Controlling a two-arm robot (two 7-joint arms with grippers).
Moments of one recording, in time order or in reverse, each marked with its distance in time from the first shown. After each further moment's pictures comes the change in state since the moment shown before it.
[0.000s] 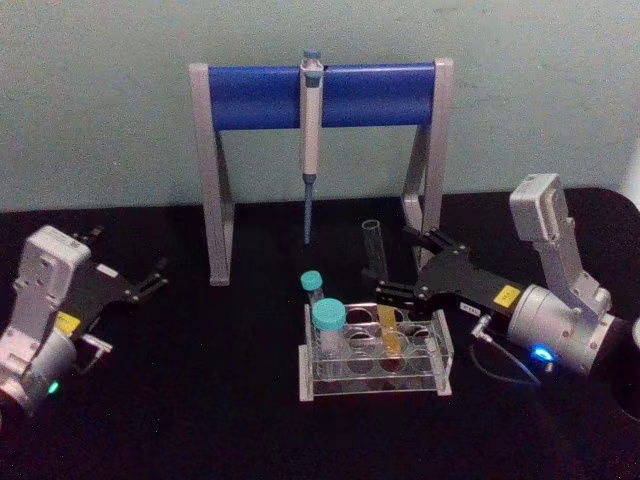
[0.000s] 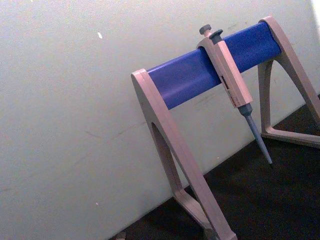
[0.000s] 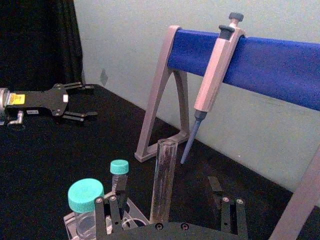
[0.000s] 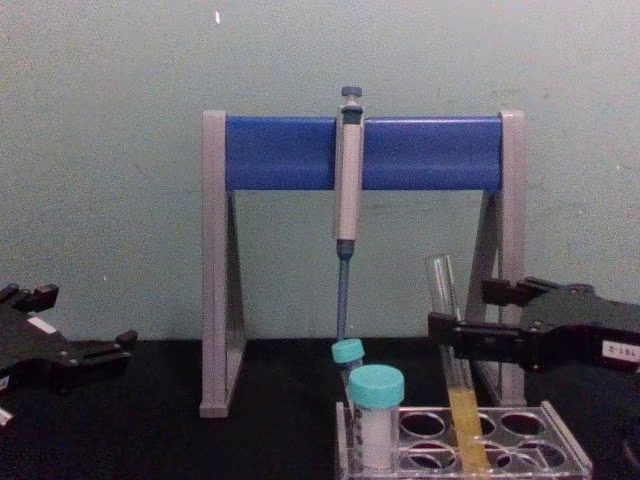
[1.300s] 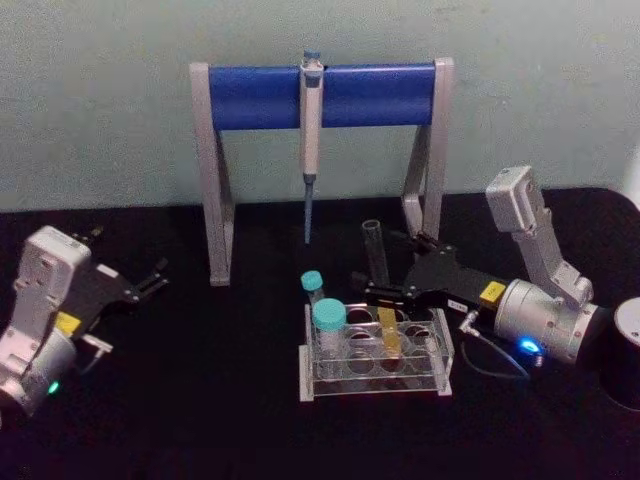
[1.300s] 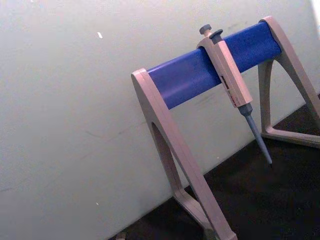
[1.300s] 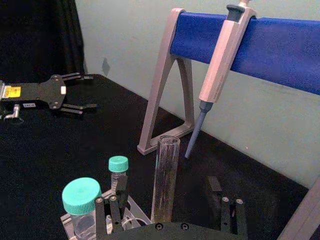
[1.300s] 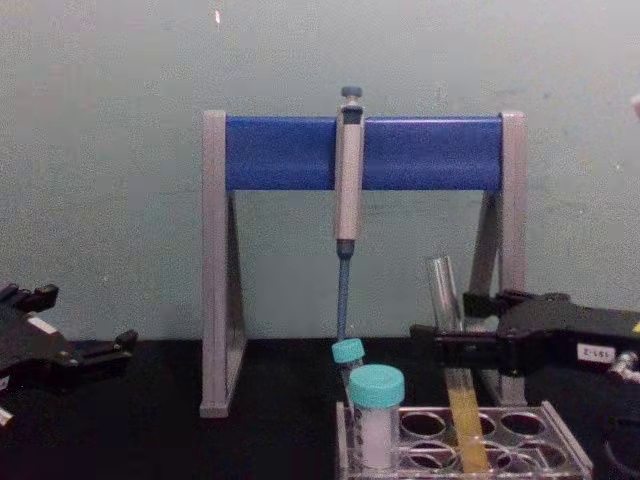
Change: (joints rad) left arm 0.000 0.000 0.000 0.000 0.000 0.000 0.000; right arm 0.051 -0.027 -0.023 0.045 -0.014 0.069 0.018
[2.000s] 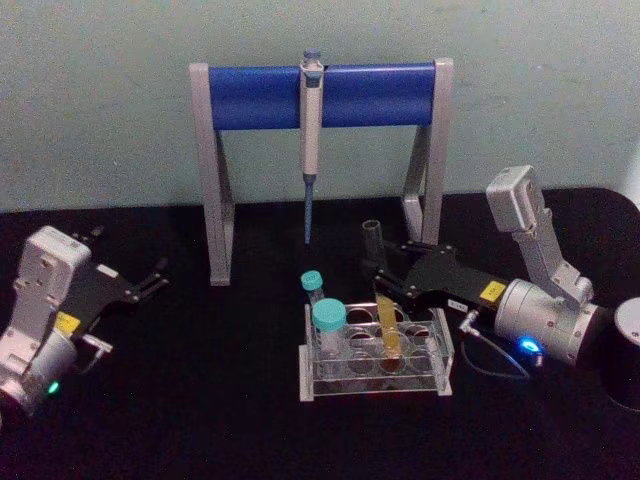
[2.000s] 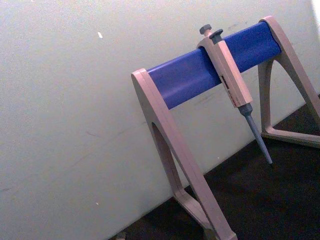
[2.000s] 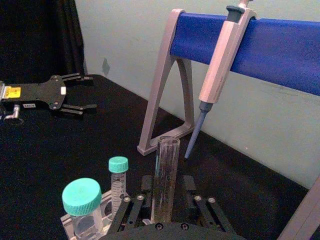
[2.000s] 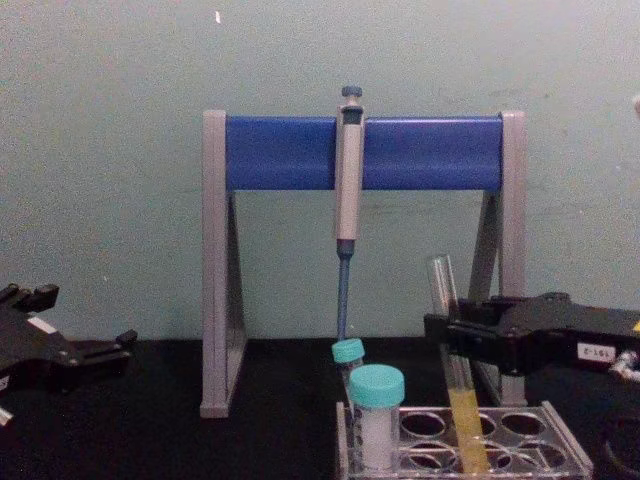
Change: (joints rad) left arm 0.000 0.000 0.000 0.000 0.000 0.000 0.000; right arm 0.000 0.000 0.000 -0.001 0.000 -0.001 -0.001
